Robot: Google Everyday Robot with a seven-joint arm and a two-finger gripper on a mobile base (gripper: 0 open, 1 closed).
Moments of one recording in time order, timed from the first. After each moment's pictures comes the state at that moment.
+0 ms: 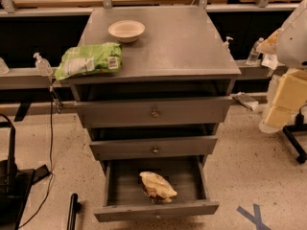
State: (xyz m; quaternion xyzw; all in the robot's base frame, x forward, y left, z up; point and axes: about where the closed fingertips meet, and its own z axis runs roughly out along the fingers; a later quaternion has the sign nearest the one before) arm 0.438 -0.216 0.977 -0.60 0.78 -0.04 0.16
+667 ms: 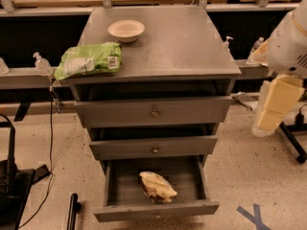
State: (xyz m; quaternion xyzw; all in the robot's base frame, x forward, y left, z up) arm 0.443 -0.211 0.956 -0.61 0.78 -0.01 0.14
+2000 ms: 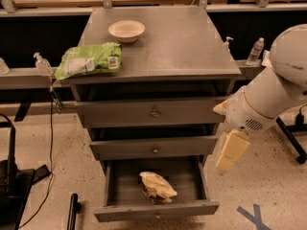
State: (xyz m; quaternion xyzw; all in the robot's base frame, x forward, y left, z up) arm 0.445 -0.167 0.812 -0.60 0.78 0.10 0.16
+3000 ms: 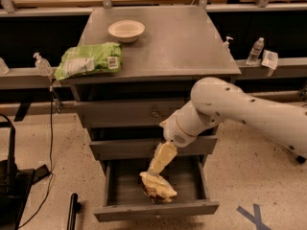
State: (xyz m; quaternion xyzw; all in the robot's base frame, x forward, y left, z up) arm 0.504 -0.024 0.690 -0.59 0.76 0.19 0.20
